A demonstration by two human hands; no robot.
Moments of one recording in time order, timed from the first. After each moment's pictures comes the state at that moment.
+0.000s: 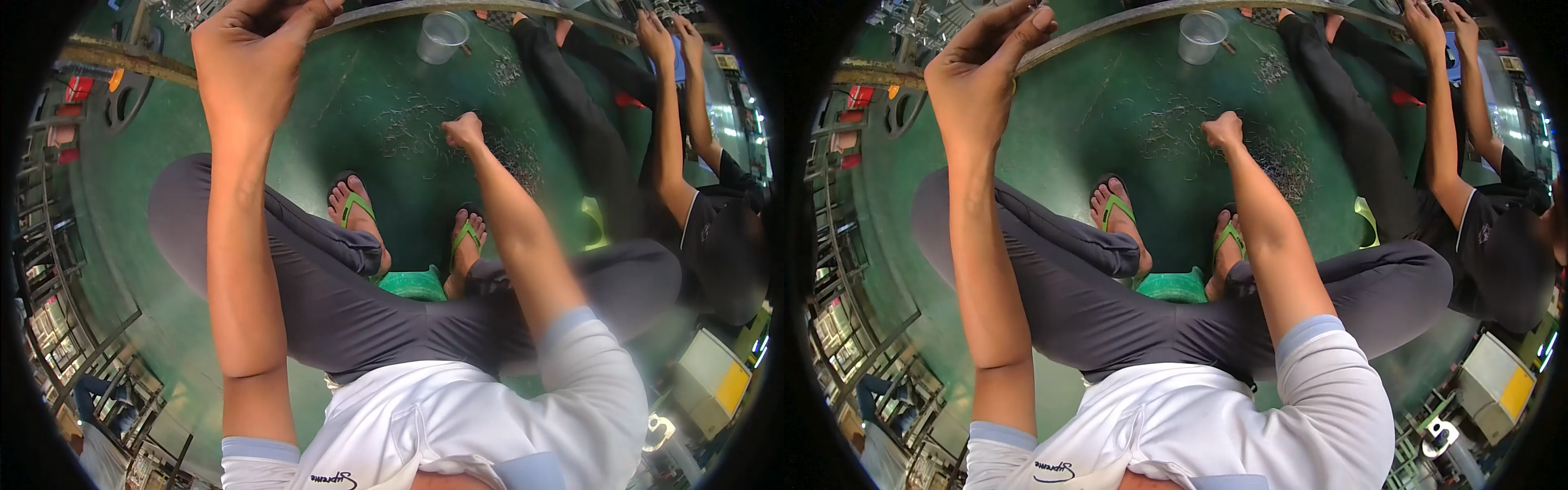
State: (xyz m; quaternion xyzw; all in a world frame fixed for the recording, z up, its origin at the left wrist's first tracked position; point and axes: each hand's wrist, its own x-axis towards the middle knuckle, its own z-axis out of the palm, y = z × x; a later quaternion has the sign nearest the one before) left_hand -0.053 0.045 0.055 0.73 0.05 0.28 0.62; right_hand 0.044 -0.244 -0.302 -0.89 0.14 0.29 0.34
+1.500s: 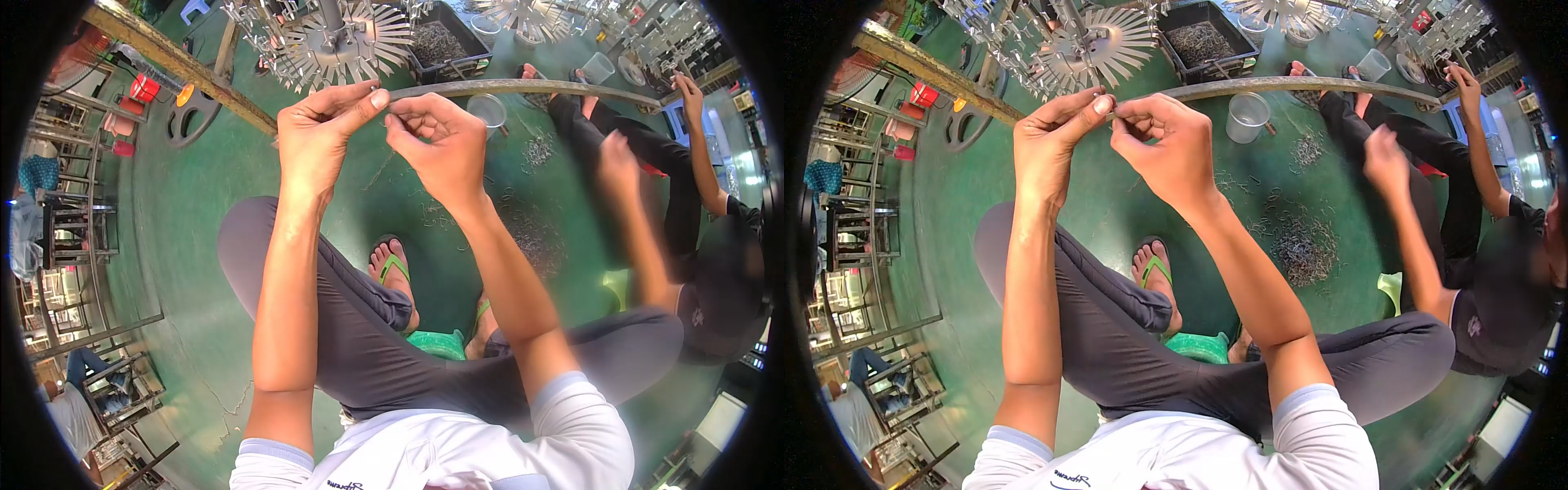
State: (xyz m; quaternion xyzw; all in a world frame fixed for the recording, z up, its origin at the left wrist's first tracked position) left_hand -0.067 0.069 0.060 0.68 0.13 0.19 0.70; right_hand -0.011 -0.075 0.010 -0.59 -0.25 -0.01 0.77
